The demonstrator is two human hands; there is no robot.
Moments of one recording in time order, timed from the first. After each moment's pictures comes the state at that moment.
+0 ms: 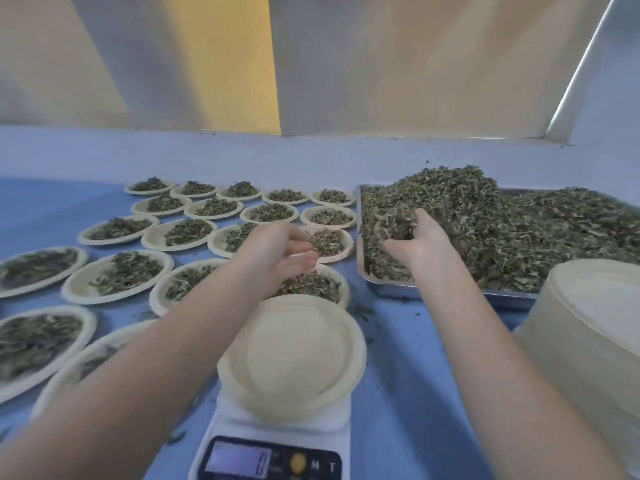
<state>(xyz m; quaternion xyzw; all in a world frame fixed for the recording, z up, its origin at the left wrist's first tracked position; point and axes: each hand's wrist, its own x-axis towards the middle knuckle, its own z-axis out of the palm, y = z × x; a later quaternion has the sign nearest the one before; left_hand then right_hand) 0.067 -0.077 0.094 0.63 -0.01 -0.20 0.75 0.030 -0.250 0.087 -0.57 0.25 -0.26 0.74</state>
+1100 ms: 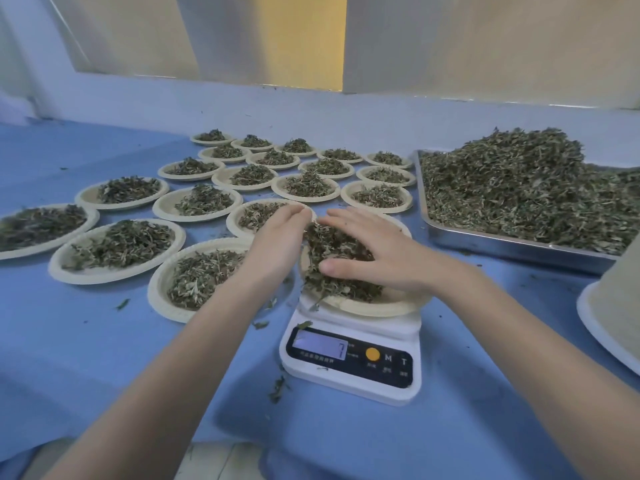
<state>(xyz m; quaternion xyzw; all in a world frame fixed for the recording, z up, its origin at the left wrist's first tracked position) 0.028 0.018 0.022 0.75 -0.09 -0.01 0.65 -0.018 -0.140 0.036 -0.96 -0.17 -0.02 0.20</state>
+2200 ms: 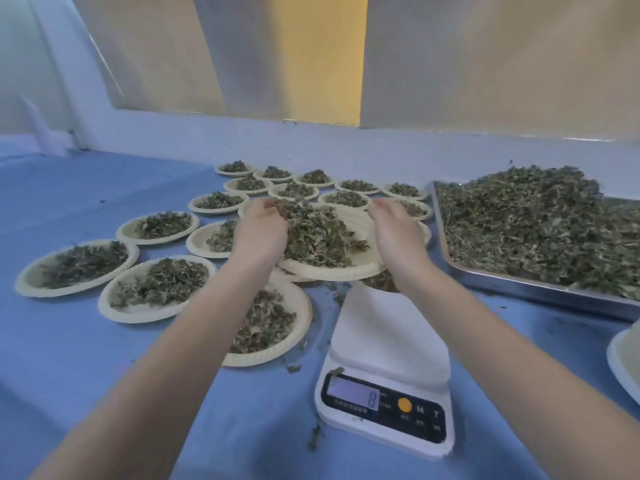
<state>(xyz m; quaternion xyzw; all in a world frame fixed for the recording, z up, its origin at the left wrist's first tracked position) 0.066 0.059 0.078 0.77 -0.02 0.10 0.62 0.028 -0.099 0.074 -0.79 0.09 -0.22 0.57</state>
